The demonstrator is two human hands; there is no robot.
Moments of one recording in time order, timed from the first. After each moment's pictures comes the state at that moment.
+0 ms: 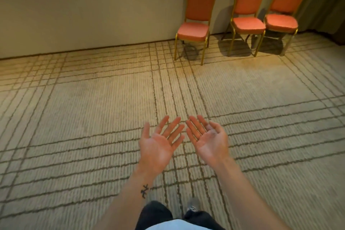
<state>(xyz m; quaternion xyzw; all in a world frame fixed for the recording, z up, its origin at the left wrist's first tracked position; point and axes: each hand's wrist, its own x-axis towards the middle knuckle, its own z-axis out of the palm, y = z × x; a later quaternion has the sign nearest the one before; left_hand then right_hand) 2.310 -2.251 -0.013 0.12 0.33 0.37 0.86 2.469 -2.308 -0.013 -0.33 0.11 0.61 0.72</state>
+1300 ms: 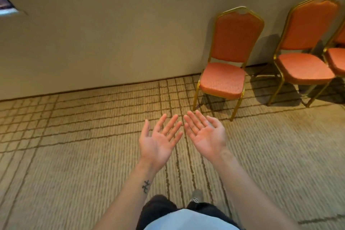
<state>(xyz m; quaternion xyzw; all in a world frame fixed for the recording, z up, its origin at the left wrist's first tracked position) 2.575 -1.312 -0.019 0.09 0.36 0.41 0.83 2.735 -1.353 -0.021 -0.32 0.09 0.64 0.69</state>
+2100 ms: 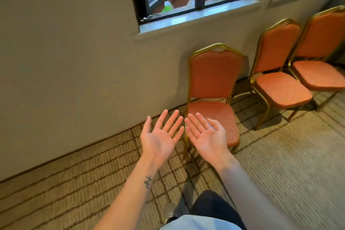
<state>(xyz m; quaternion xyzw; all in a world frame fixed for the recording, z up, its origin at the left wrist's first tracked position) 2.801 -0.782 -0.004 0.11 0.32 0.28 0.90 2.931 -0.881 -0.001 -0.33 0.13 0.52 0.78</state>
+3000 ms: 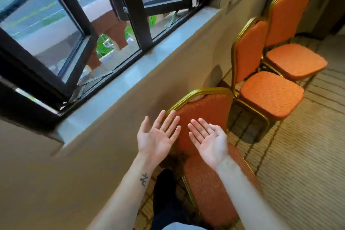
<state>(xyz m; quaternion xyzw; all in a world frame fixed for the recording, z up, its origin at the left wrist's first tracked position) 3.238 -0.410 -0.027 0.22 0.33 0.09 0.91 3.312 -0.572 -0.044 -0.31 0.20 0.36 0.86</state>
